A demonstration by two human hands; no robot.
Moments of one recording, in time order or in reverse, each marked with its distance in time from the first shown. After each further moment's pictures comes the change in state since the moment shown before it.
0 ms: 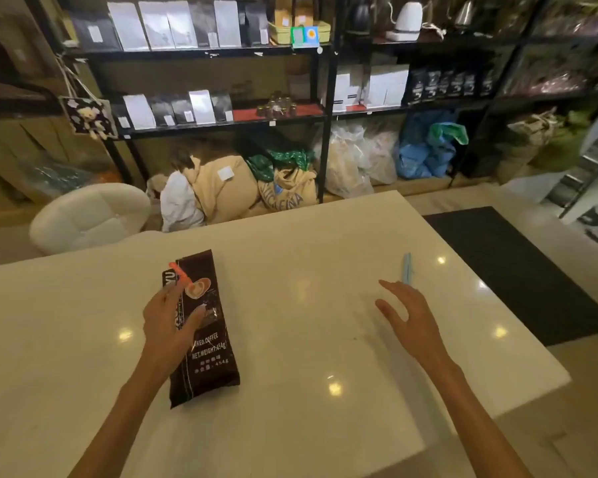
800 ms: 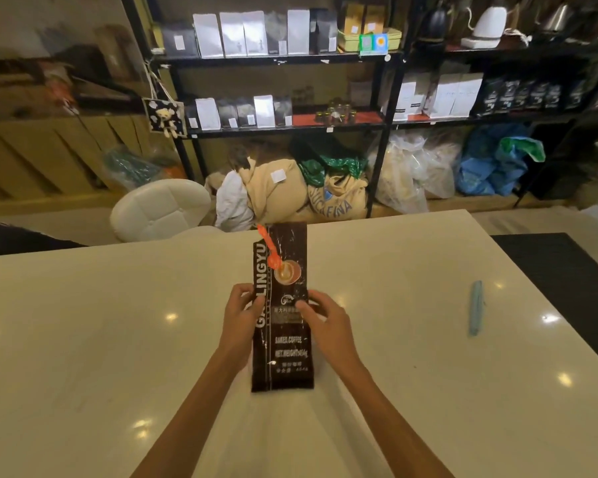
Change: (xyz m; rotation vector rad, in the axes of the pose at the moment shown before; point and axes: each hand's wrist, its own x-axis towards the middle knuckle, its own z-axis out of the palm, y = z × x) left_hand 0.017 0.010 0.012 -0.953 0.010 -0.432; right_hand 0.015 -0.150 0.180 0.457 -0.267 0.107
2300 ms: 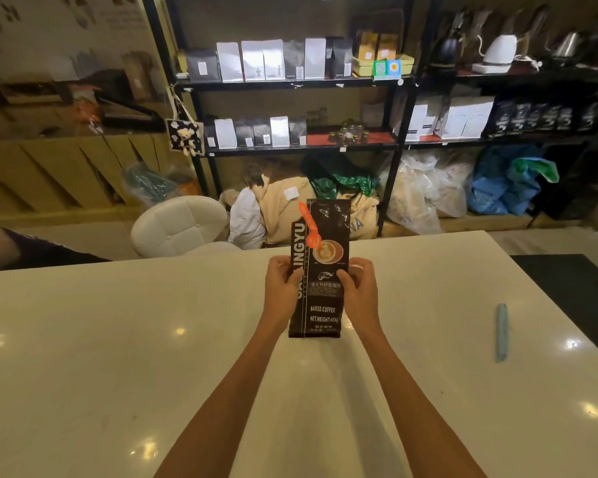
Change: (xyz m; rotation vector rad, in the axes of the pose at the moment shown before) left_hand 0.057 0.044 0.035 0.123 0.009 0.229; right_hand 0.089 -0.011 -0.003 0.139 0.241 -0.109
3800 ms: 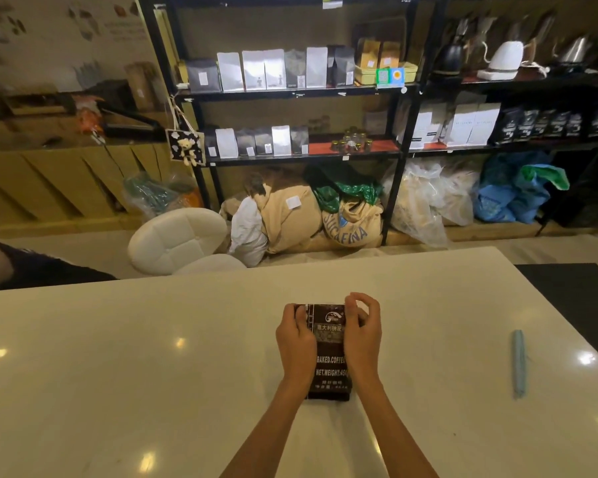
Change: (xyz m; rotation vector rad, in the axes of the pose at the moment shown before) left_hand -0.015 -0.053 0.039 0.186 0.257 0.174; right_hand -0.015 0.018 0.012 0.058 0.138 0.002
